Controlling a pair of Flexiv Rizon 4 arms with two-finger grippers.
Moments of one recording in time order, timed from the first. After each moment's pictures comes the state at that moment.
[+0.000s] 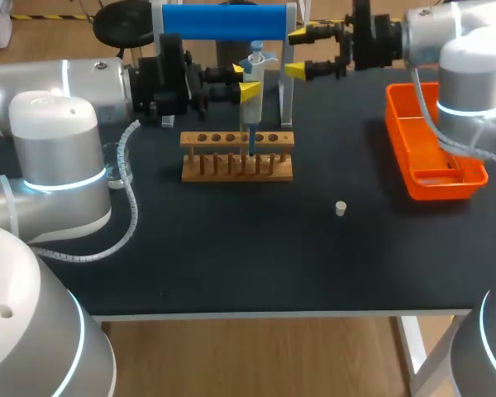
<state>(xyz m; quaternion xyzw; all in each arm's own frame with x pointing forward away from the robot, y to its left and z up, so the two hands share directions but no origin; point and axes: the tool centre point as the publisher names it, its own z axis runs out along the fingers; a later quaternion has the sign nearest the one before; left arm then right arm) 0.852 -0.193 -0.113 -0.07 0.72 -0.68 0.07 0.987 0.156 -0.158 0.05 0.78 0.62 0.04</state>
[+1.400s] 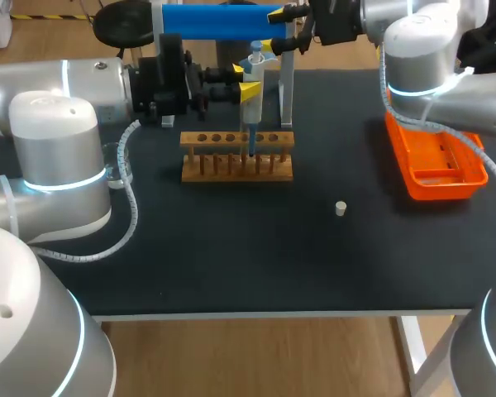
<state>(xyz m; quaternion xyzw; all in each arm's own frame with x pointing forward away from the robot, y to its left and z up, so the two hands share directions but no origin) 0.852 -0.193 -0.113 -0.07 0.72 -0.68 0.07 1.076 0.190 -0.176 0.10 0.81 0.57 0.09</state>
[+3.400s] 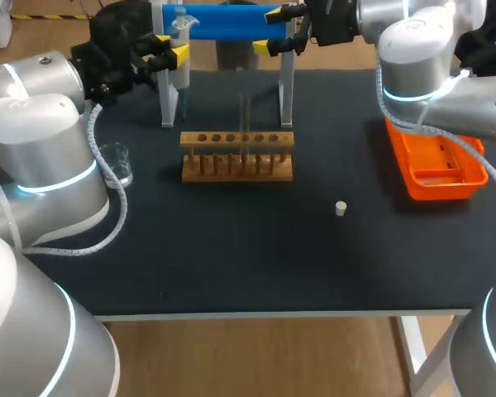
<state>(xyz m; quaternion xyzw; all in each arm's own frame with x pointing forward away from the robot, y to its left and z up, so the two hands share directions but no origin) 0.952 -0.067 -0.115 -0.24 0.70 -0.63 0.24 1.073 0.195 -0.174 0.10 0.81 0.56 0.11</state>
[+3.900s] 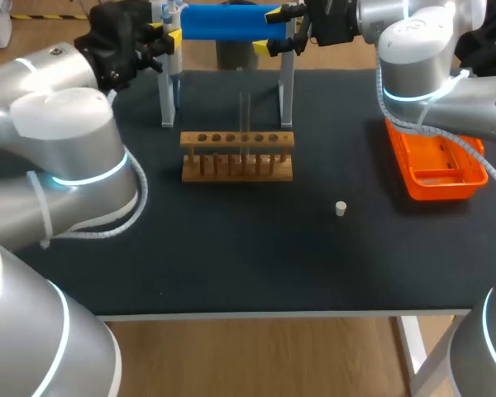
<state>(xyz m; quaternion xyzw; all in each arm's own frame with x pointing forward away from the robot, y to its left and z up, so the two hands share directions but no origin) 0.996 -0.052 -0.116 -0.32 0.68 -0.60 0.29 1.073 0.195 -0.174 0.10 0.81 0.56 0.11</state>
